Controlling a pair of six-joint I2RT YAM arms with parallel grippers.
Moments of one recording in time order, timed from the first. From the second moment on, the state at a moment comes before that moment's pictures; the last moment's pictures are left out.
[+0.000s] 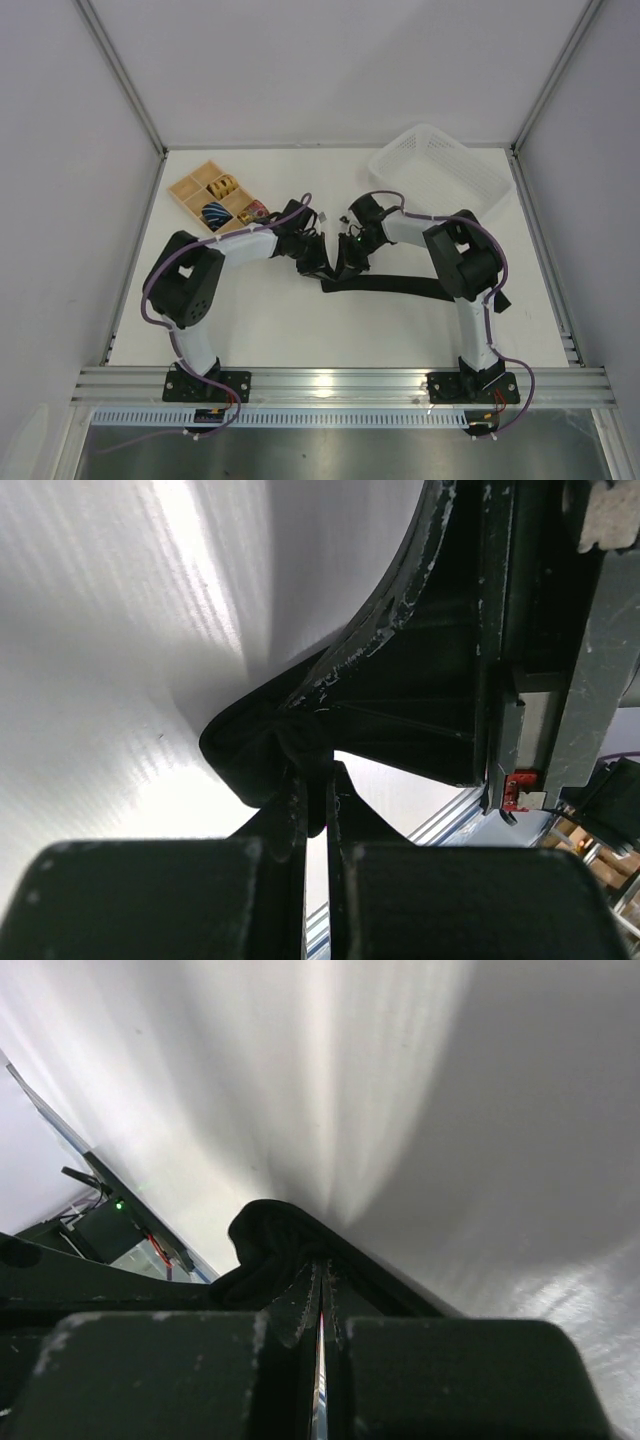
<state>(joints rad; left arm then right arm) -0.57 1.80 1.08 -0.36 0.48 -0.64 0.56 2.10 1.36 -0.49 -0.69 0.55</state>
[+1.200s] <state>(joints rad) -0.66 1.95 1.26 -0.44 0.47 -0.65 0.48 1.98 1.16 -0.45 -0.66 0.57</state>
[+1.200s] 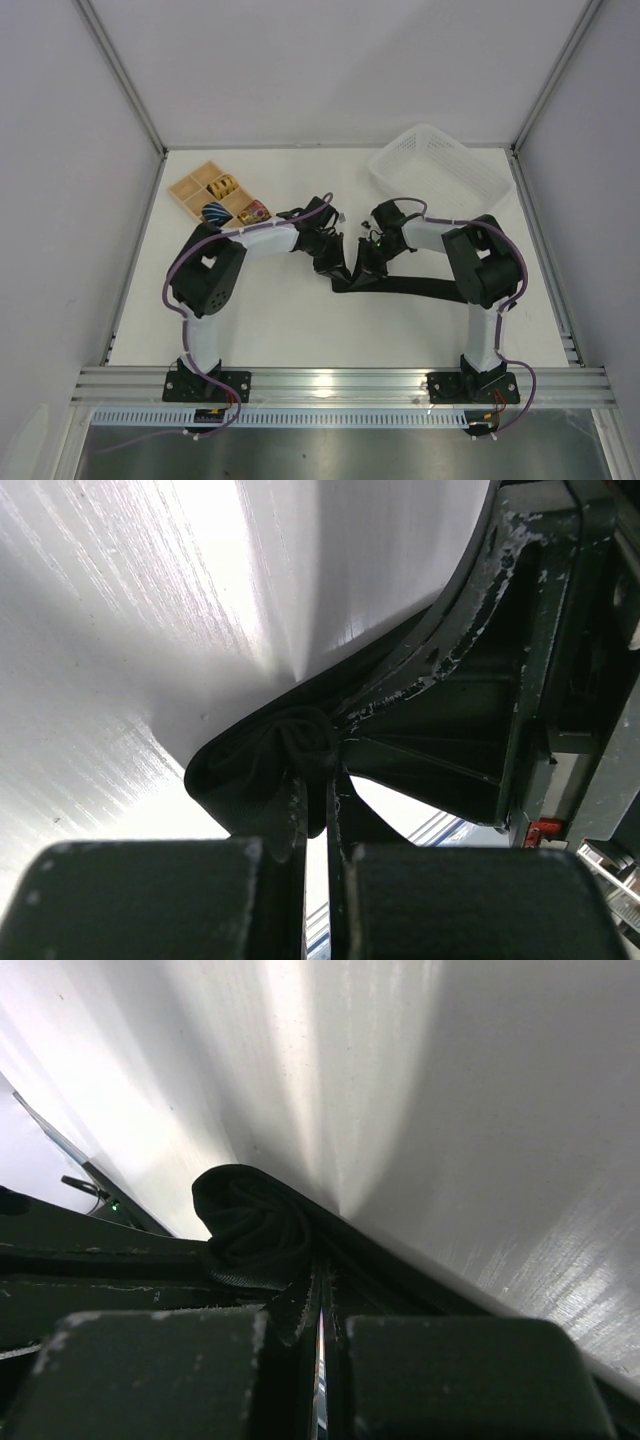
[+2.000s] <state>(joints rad) -0.68 1.89 1.12 -0.19 0.53 -0.68 0.35 1.88 1.23 -0.58 -0.68 0.52</state>
